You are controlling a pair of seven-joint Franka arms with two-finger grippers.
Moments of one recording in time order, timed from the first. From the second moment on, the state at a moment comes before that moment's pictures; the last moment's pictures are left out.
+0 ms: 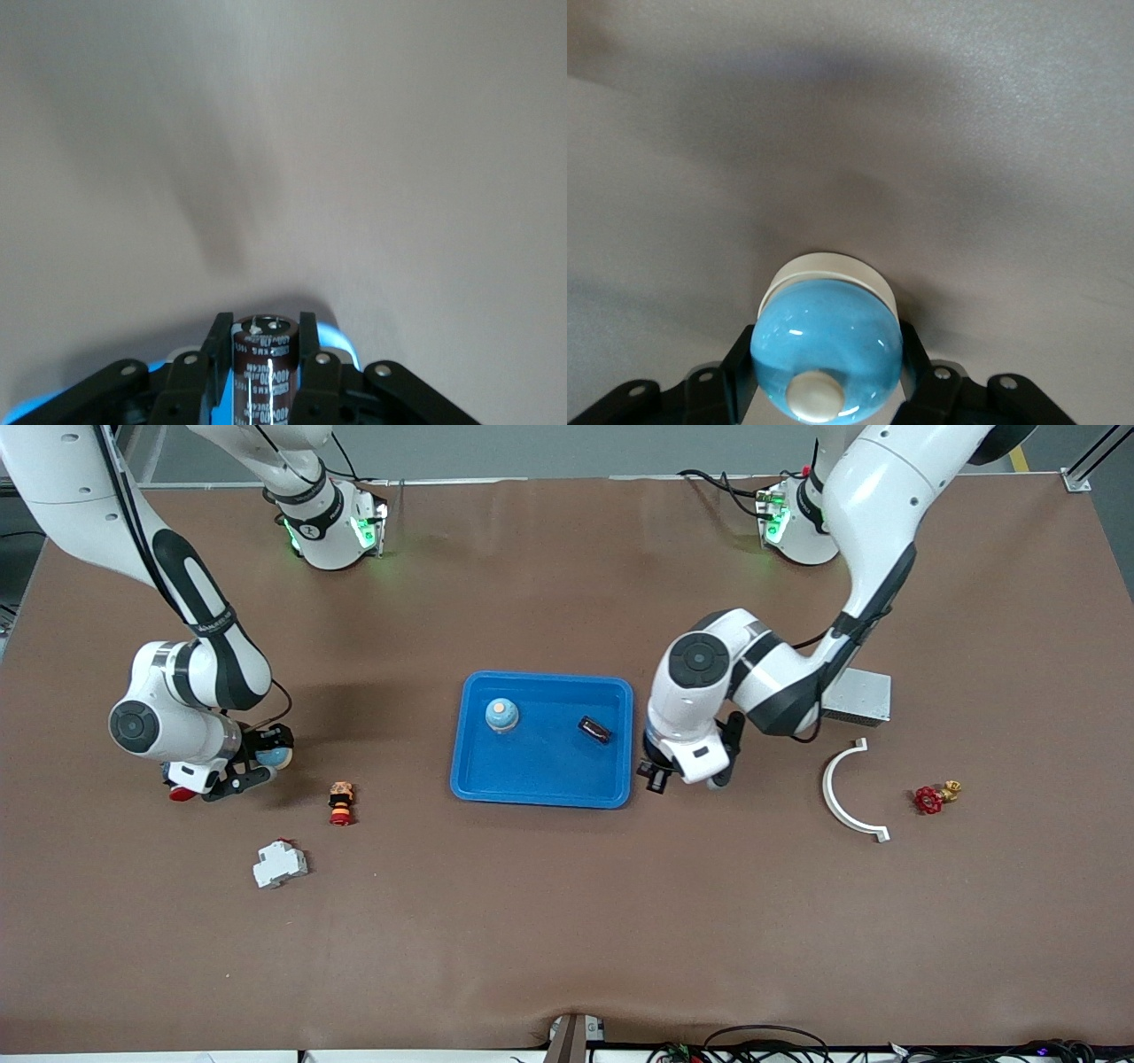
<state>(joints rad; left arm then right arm) -0.15 0.62 -0.56 -1.69 0.45 2.27 -2.13 -0.17 0.45 0.06 -2.17 -0.08 2.36 -0.42</state>
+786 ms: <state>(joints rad) -0.38 0.75 -0.41 -1.57 0.45 2.28 -2.24 0.02 0.35 0.11 -1.71 -0.01 1.72 -0.07</state>
